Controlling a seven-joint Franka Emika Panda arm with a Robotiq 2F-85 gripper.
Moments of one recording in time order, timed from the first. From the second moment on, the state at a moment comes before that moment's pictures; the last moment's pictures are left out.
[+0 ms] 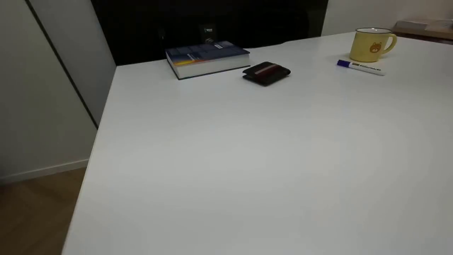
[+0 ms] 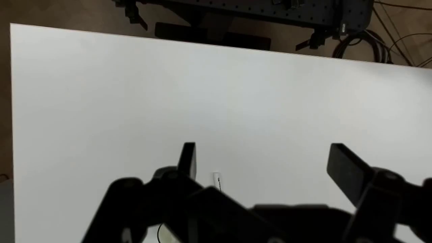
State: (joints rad) arm 0.00 -0.37 -0.09 -2.06 0.00 1.50 -0.19
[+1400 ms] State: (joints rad) arm 0.00 -0.28 -0.09 -2.19 0.00 1.86 -0.28
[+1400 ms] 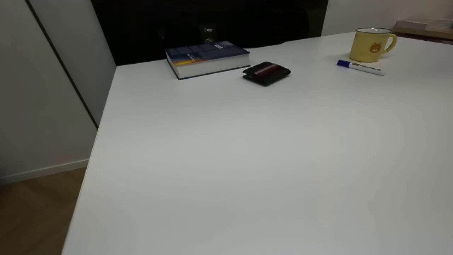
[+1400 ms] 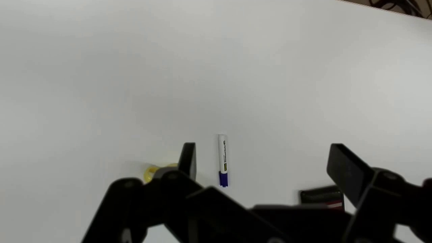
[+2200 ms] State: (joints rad) arm 0.00 -0.19 -0.09 -2.18 -0.02 2.08 -0.32
